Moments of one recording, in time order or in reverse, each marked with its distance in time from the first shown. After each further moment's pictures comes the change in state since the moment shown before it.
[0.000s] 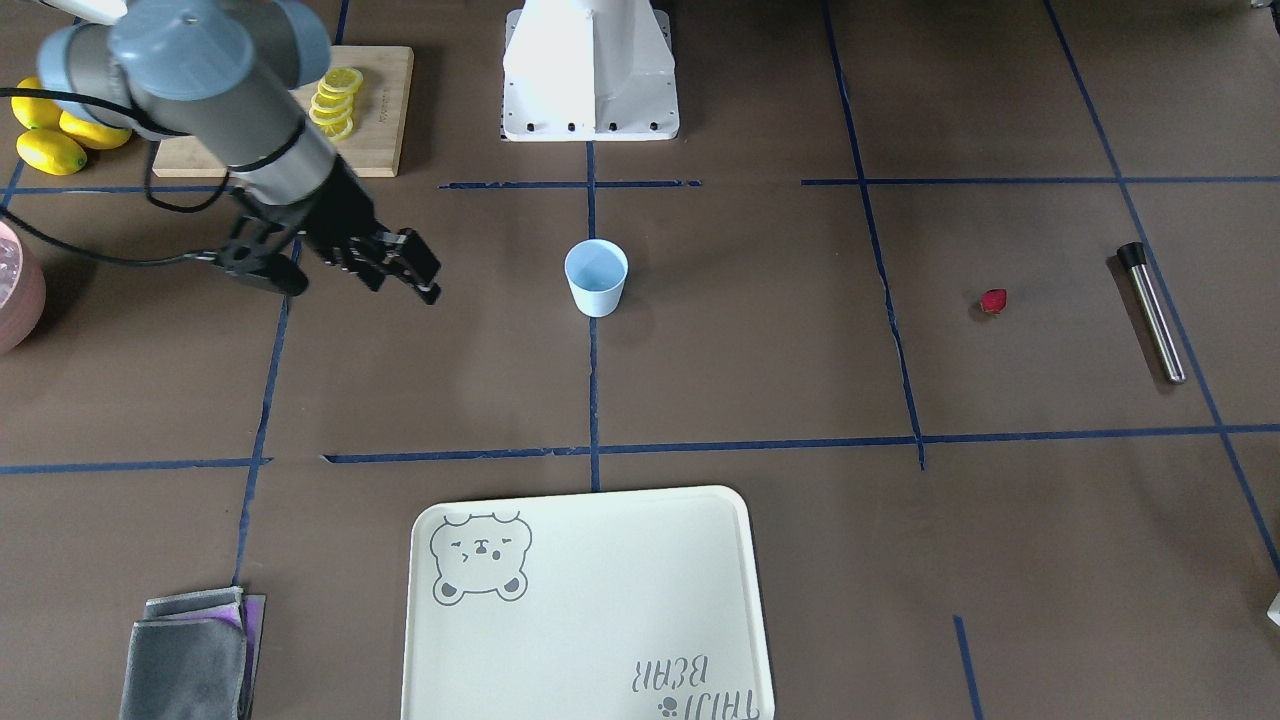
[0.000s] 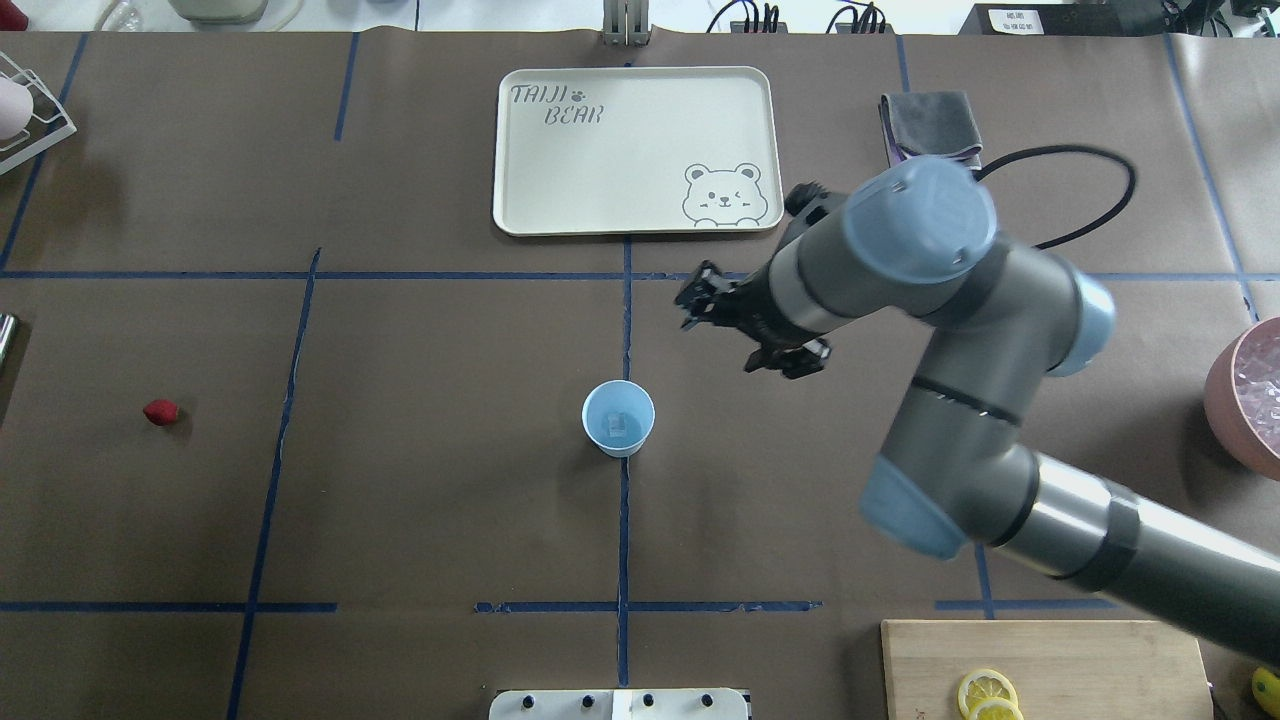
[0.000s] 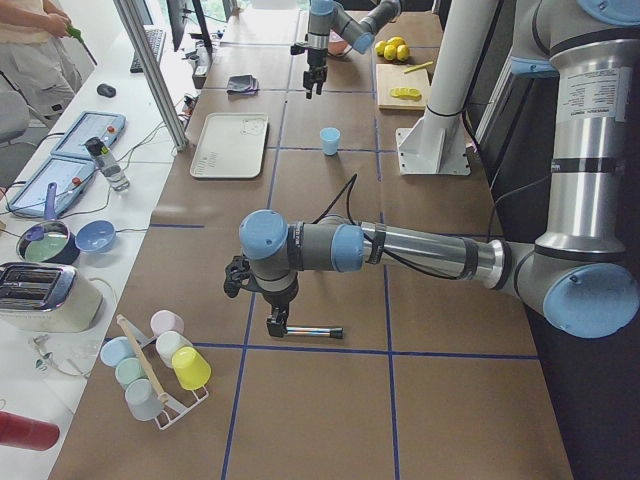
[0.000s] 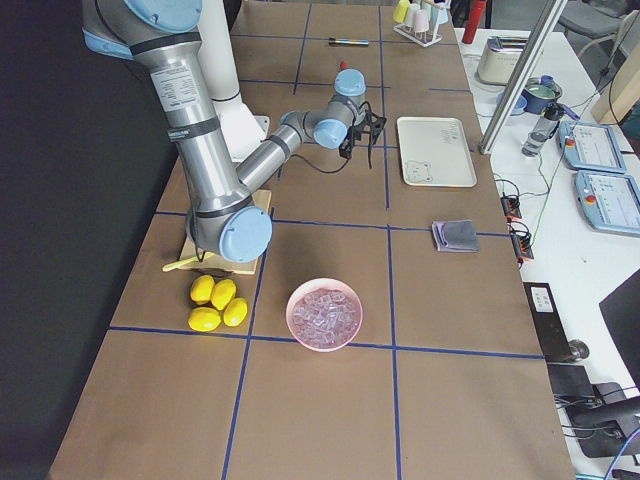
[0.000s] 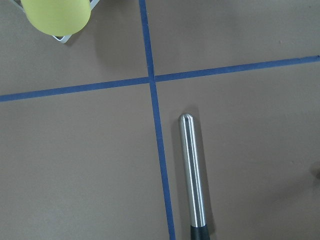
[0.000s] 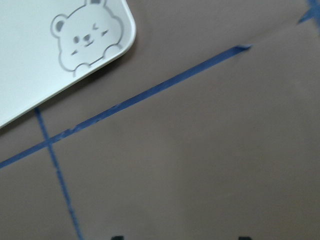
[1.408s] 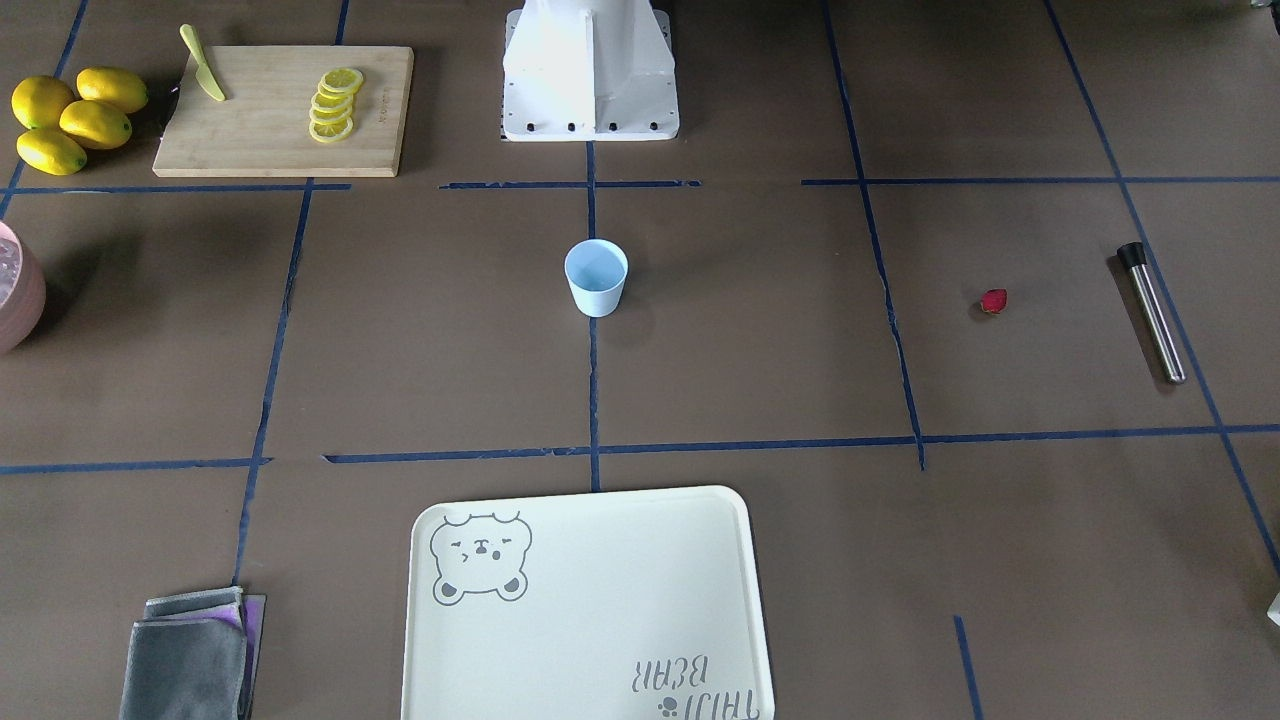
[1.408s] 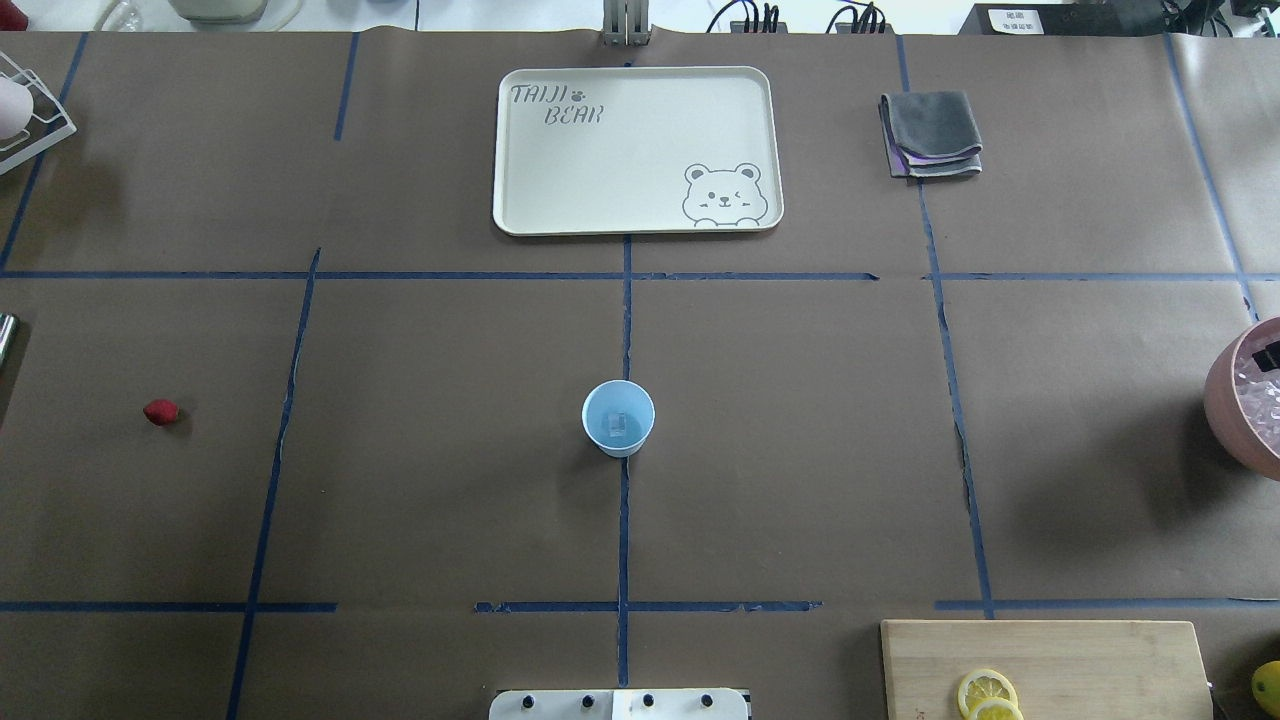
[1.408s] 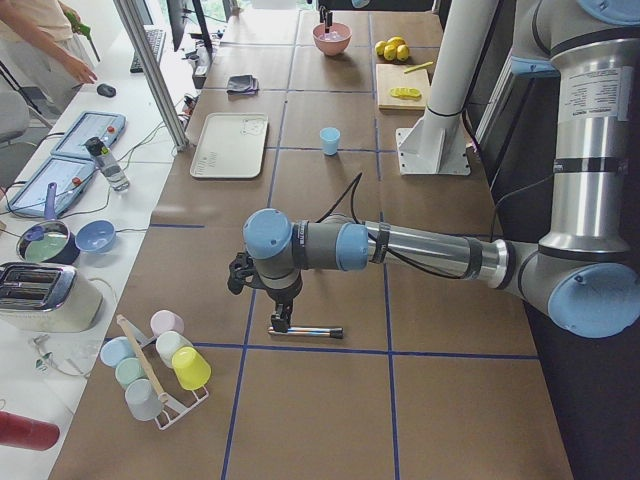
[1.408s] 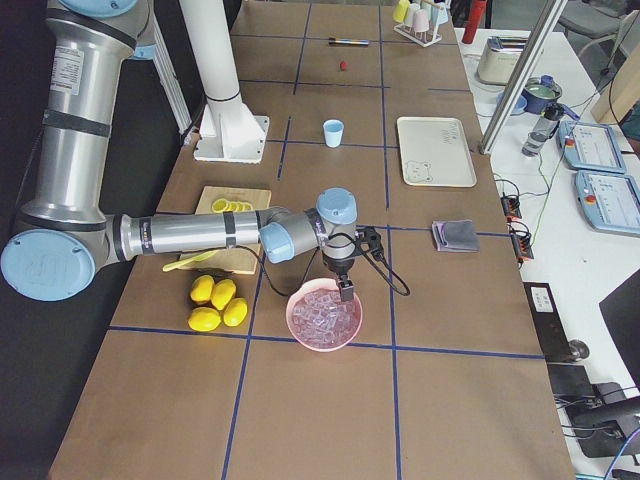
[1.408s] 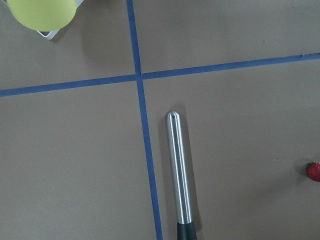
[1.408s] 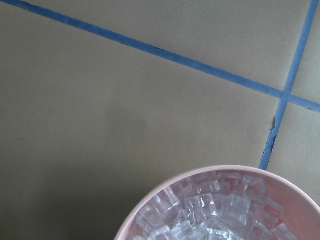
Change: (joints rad) left arm 0.000 0.006 -0.010 0.001 -0.042 -0.002; right arm 0.447 -0.489 -0.102 0.024 0.100 -1.339
